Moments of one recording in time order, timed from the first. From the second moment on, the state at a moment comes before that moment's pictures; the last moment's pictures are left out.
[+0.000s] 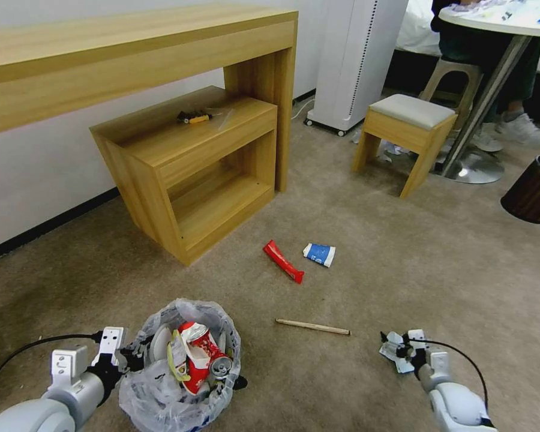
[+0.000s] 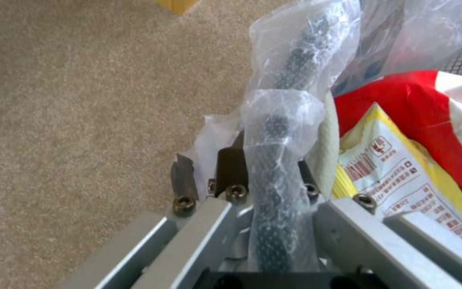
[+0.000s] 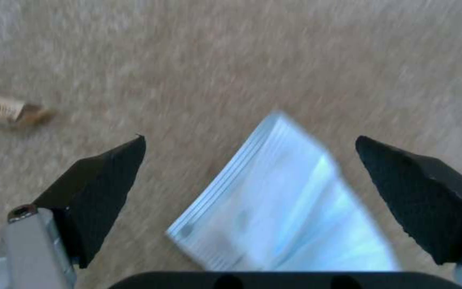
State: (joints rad) left arm 1.73 -1.17 -0.85 -2.24 -0.52 0.74 0.12; right arm -1.25 1.24 0.59 1.21 0.20 -0.11 -0.14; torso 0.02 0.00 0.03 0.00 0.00
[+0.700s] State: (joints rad) left arm 1.71 -1.16 -0.84 -2.23 -0.53 0.74 0.12; right arm -1.29 1.27 0.60 1.21 0.15 -0.11 -0.04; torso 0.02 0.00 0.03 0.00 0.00
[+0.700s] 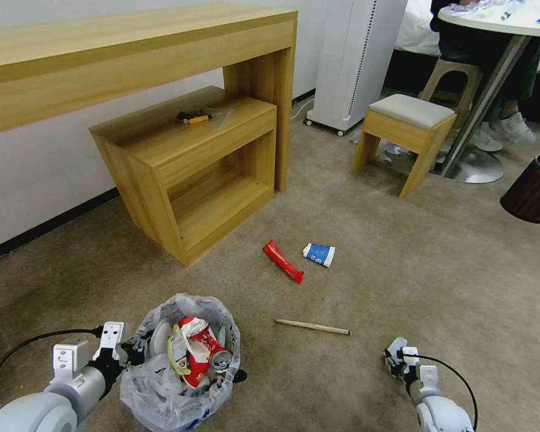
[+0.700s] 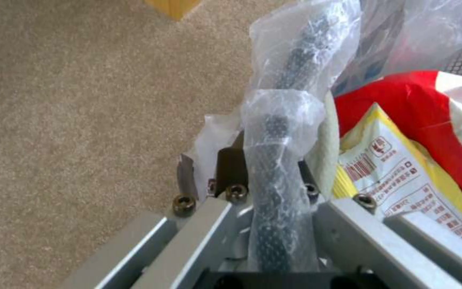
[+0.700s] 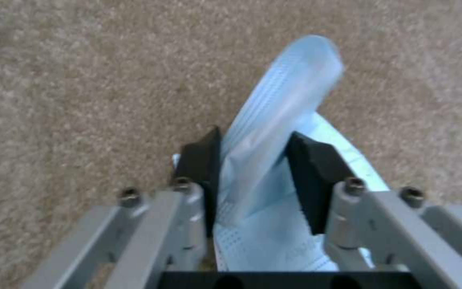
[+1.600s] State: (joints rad) left arm 1.71 -1.17 -0.84 -2.24 -0.57 0.74 0.07; right arm -1.09 0.91 0.42 1.78 0.30 -0.14 -0.28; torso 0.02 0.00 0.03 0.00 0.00
